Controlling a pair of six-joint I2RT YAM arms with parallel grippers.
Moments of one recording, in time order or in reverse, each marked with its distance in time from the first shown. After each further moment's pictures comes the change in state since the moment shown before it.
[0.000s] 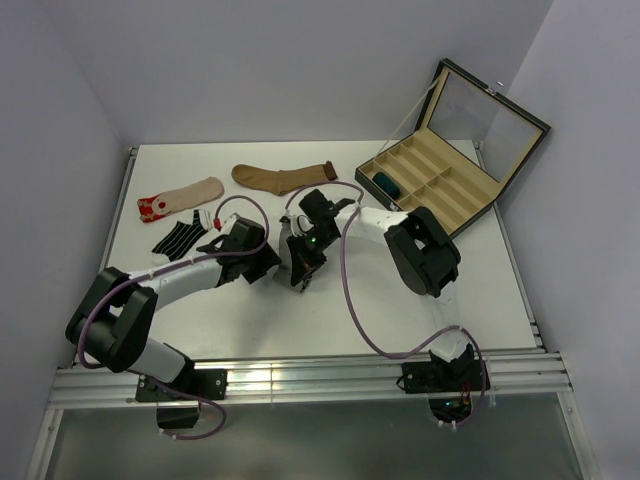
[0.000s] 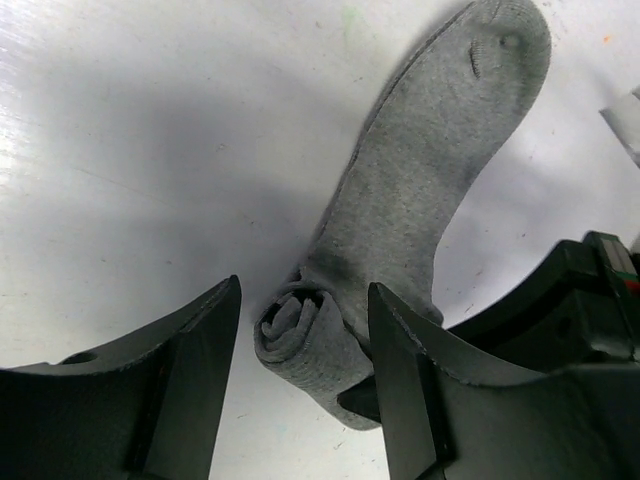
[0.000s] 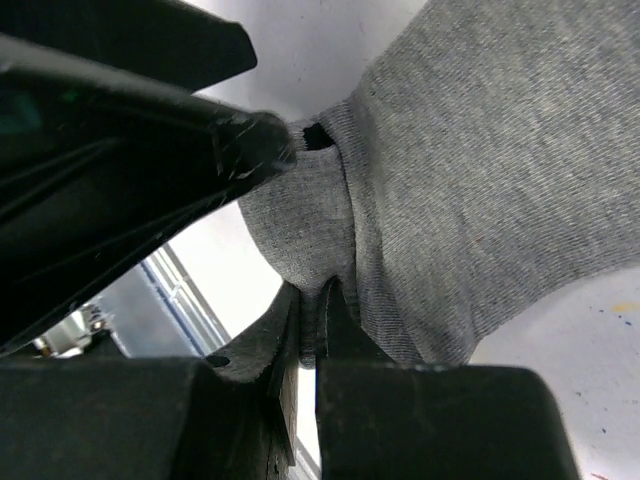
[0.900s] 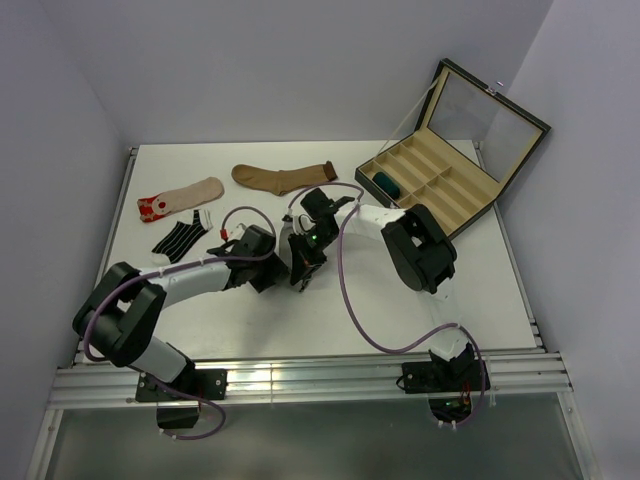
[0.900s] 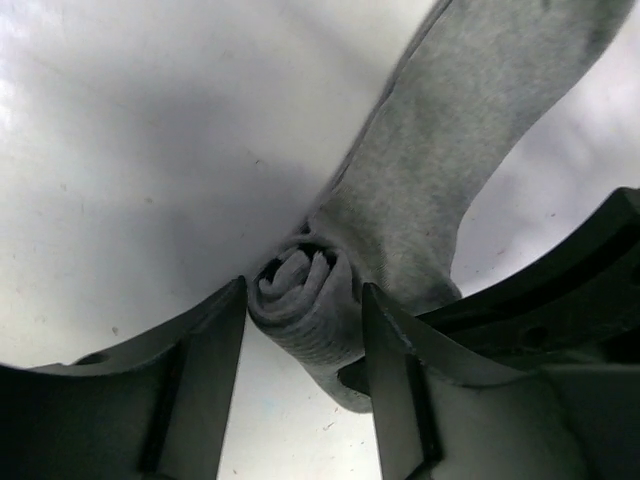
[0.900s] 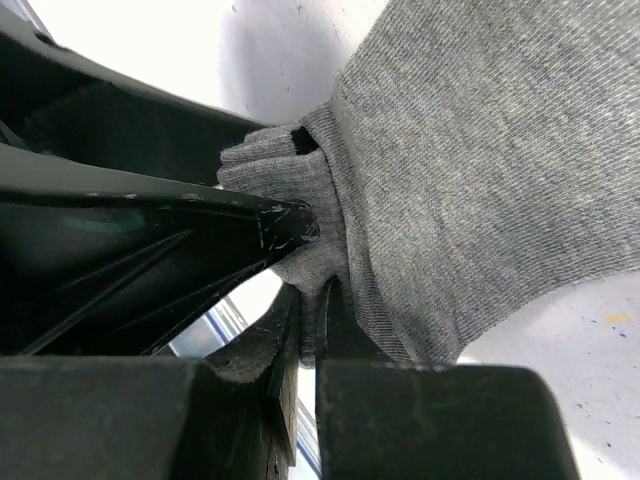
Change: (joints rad) left arm -0.071 0.042 0.002 -0.039 0.003 -0.138; right arm -0.021 0.049 0.040 -0.032 -0.056 0.056
